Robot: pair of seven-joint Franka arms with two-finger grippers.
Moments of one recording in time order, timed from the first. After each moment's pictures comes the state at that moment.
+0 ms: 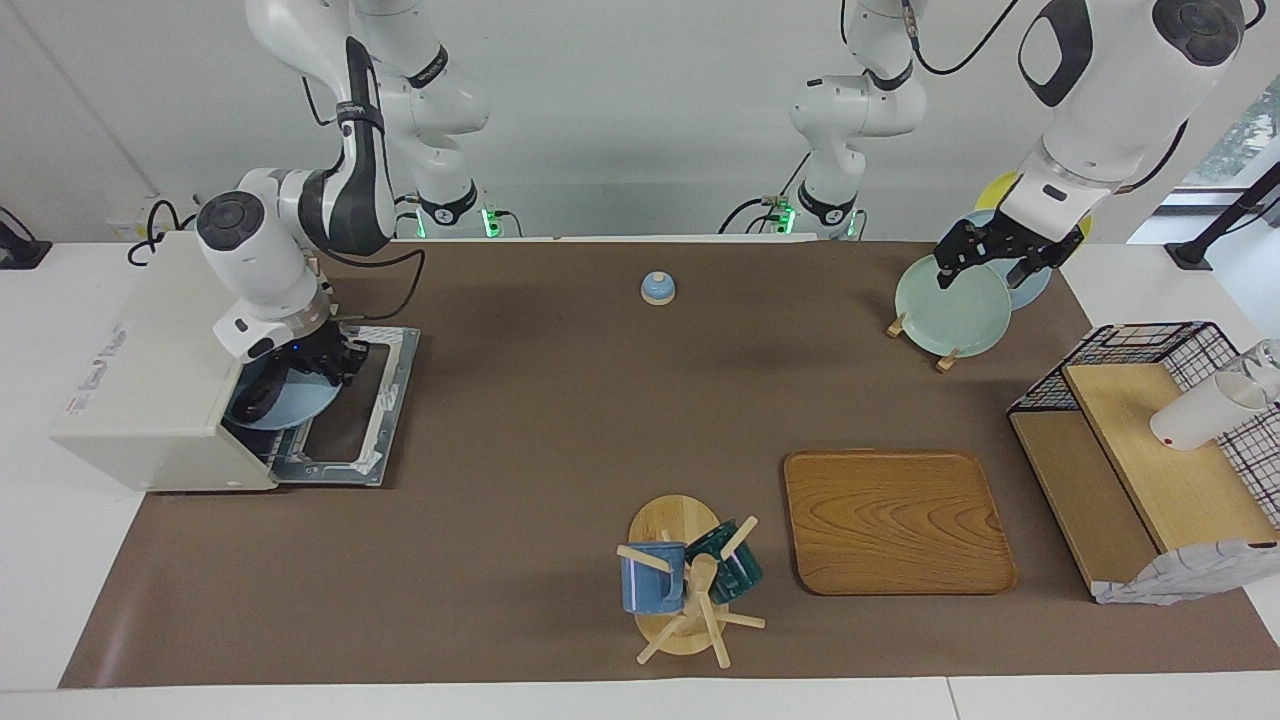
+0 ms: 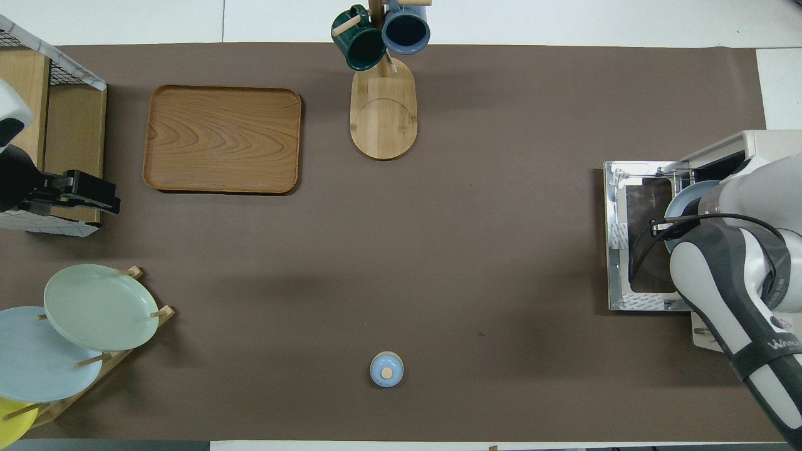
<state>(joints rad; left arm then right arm) -0.08 0.00 0.00 -1.63 -0.02 1.55 -0.02 -0.03 0.04 -0.07 -2.17 -0.11 2.15 -0.09</state>
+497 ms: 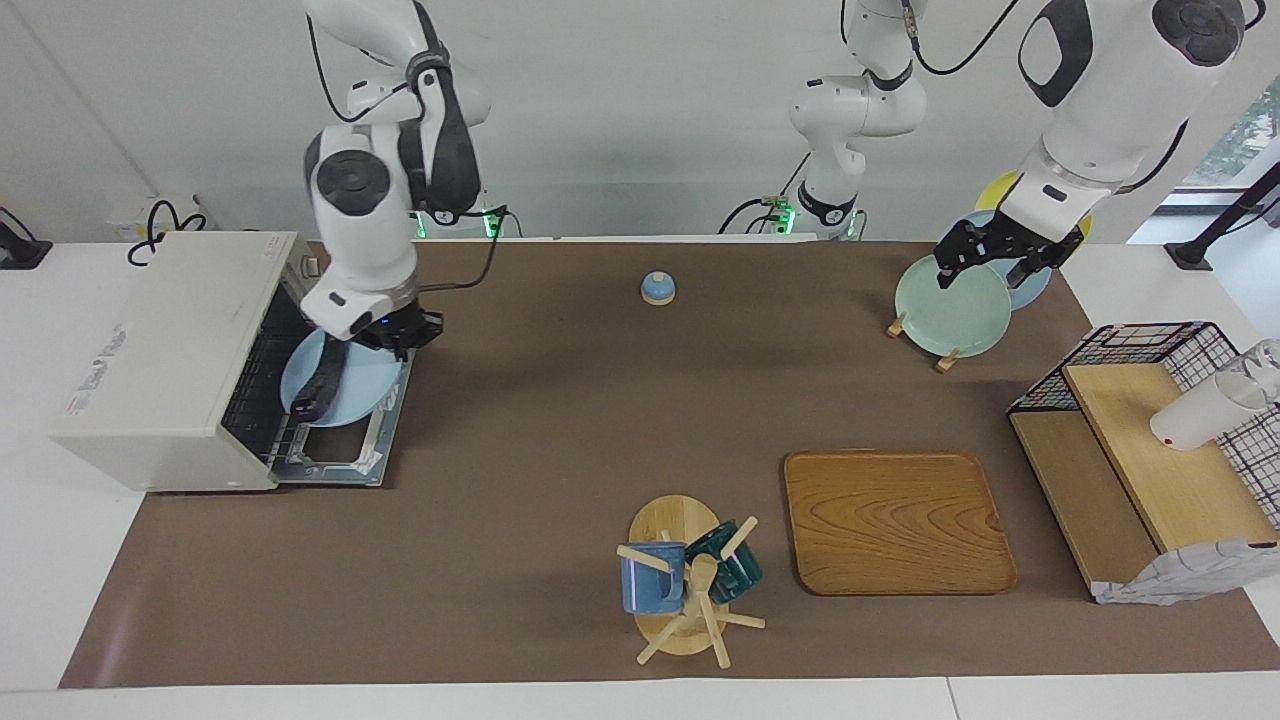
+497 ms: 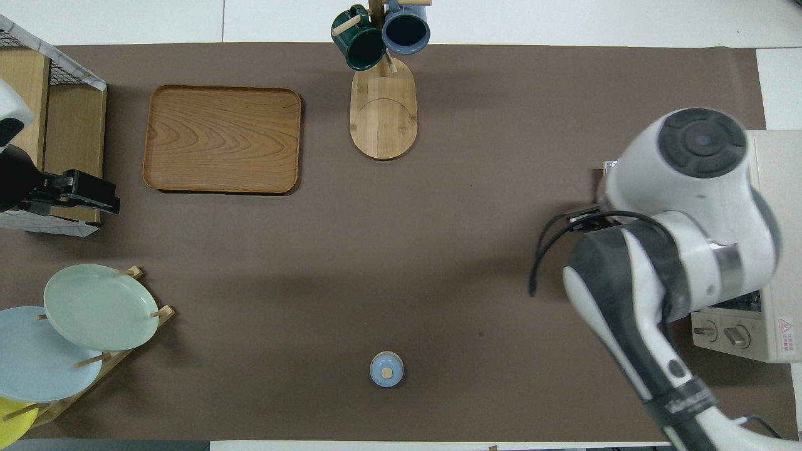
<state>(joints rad) -0.08 0.00 0.00 -1.63 -0.02 1.55 -0.02 0.36 0.06 -0.06 -1.90 -0.17 1.84 0.20</state>
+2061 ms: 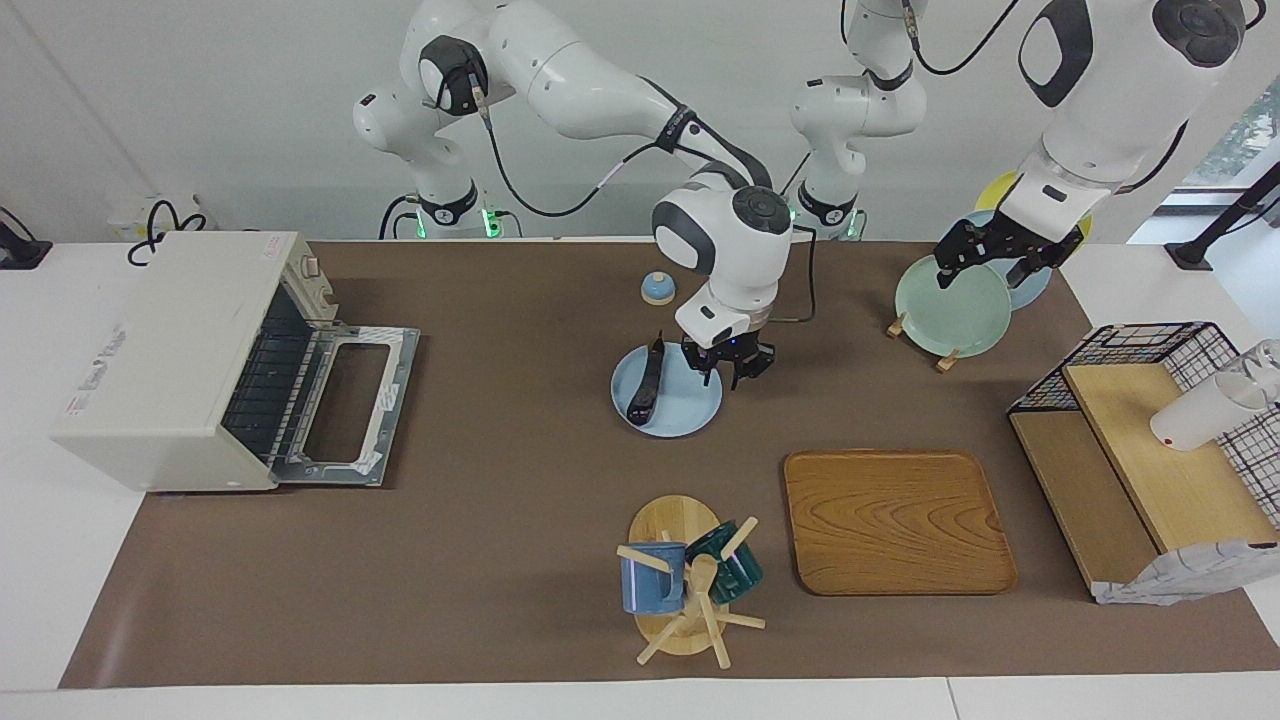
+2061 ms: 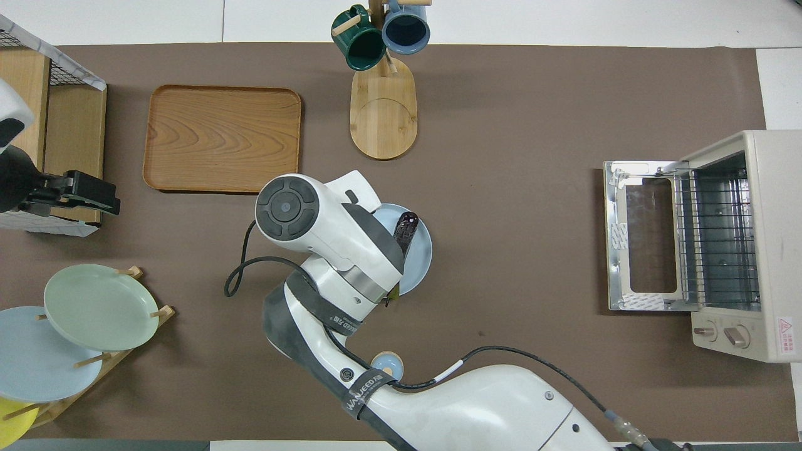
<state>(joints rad) -0.08 0.00 0.00 -1.63 -0.02 1.54 -0.02 0.76 0.66 -0.02 -1.25 -0.04 1.95 0.98</state>
